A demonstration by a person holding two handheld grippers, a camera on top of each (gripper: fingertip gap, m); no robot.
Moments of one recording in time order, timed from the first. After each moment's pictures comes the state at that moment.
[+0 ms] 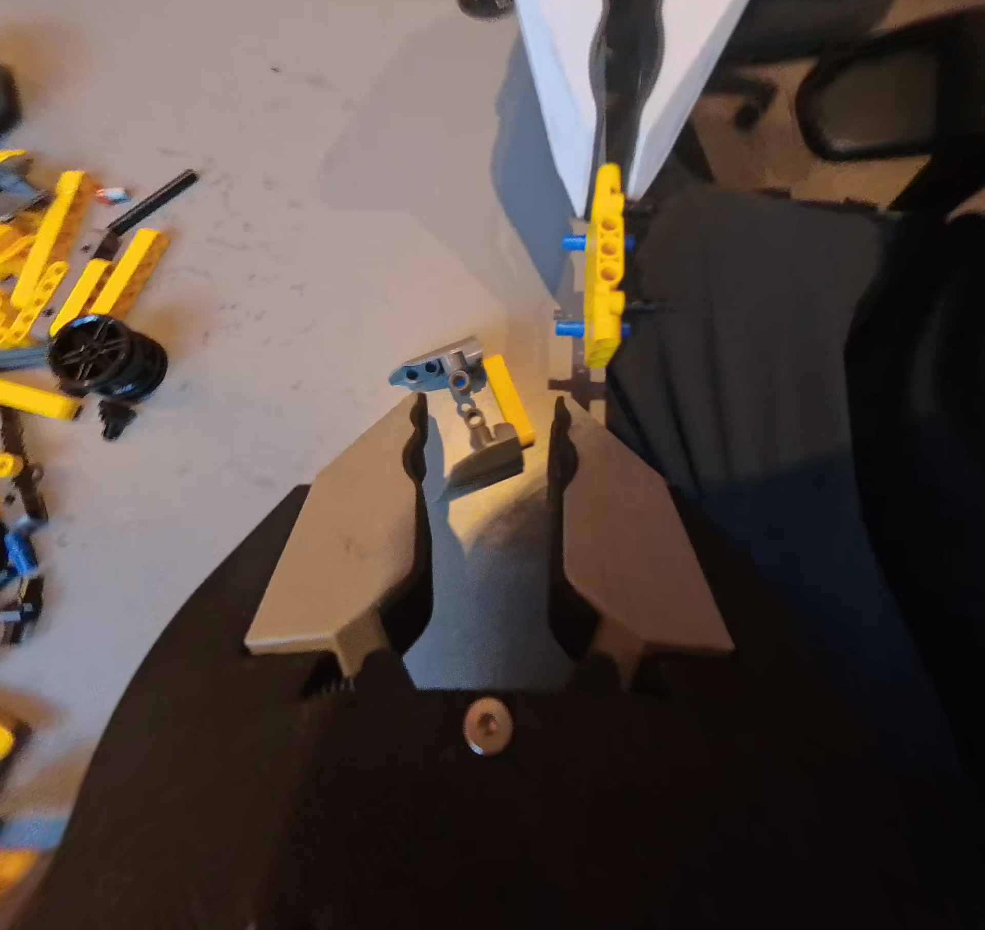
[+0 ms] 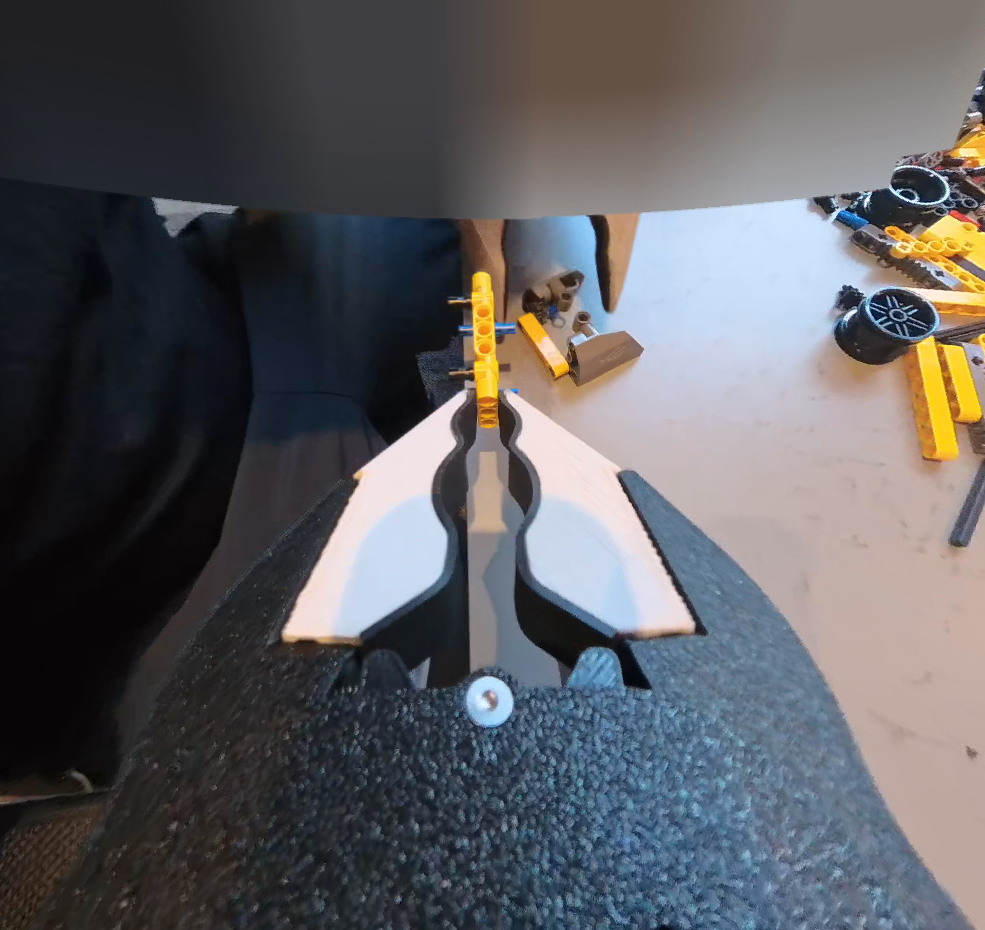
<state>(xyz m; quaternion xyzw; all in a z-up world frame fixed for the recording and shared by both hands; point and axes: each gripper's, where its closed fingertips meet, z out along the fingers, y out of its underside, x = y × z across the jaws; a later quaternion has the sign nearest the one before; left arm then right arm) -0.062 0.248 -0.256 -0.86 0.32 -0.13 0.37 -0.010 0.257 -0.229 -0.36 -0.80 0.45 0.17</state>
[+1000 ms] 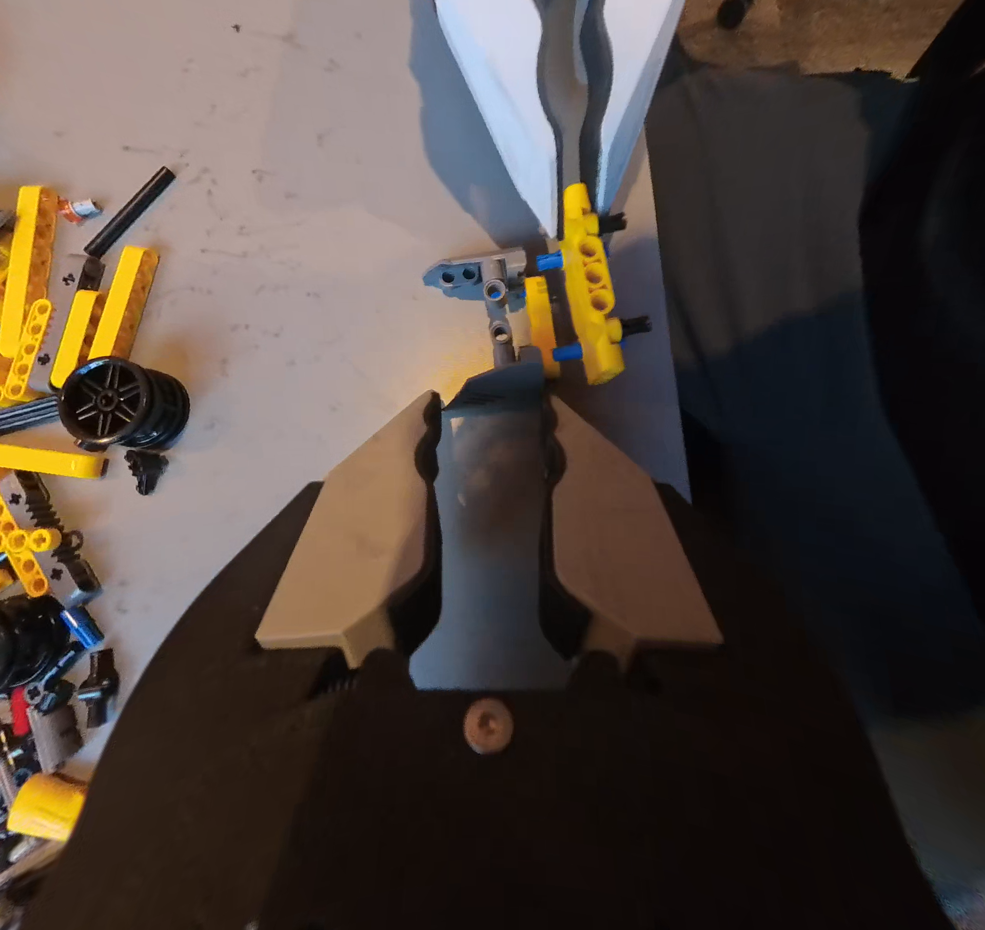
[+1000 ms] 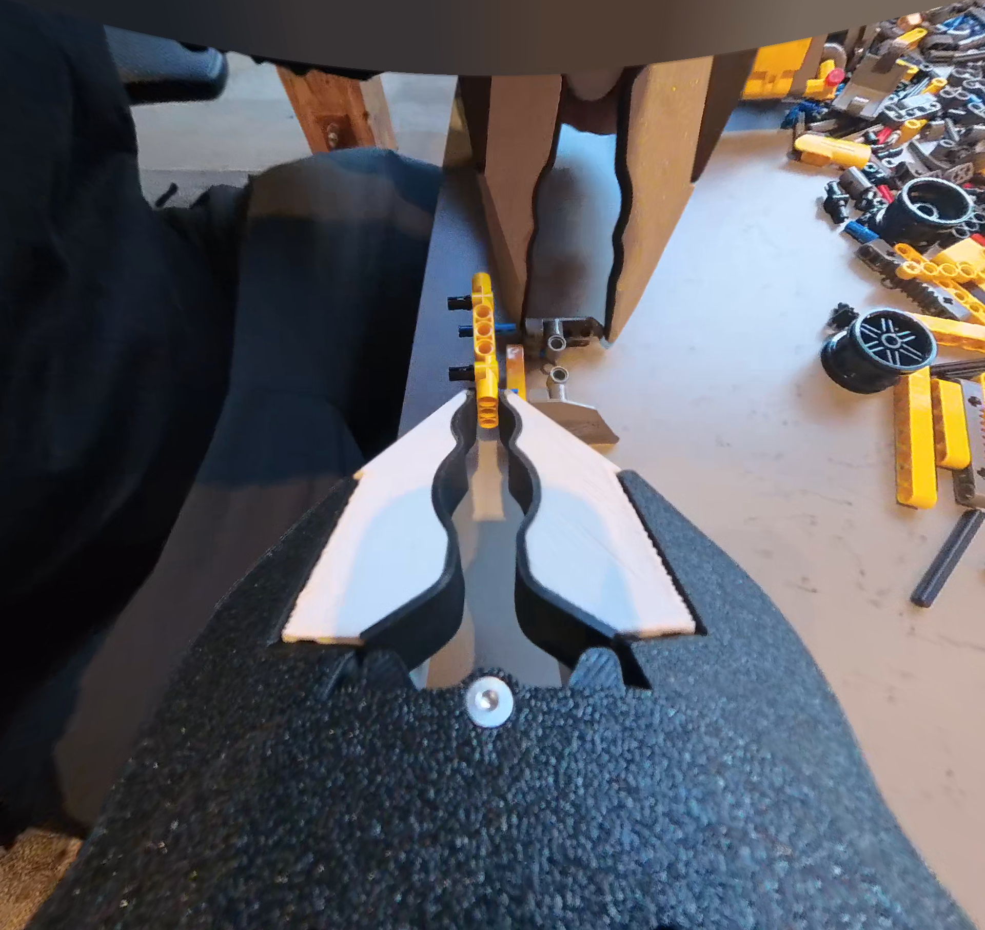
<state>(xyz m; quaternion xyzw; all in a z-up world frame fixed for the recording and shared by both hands) -0.076 0.267 -0.271 -0.85 0.39 -0.13 0.32 -0.031 0.273 -0.246 -0.31 -0.83 0.45 0.15</state>
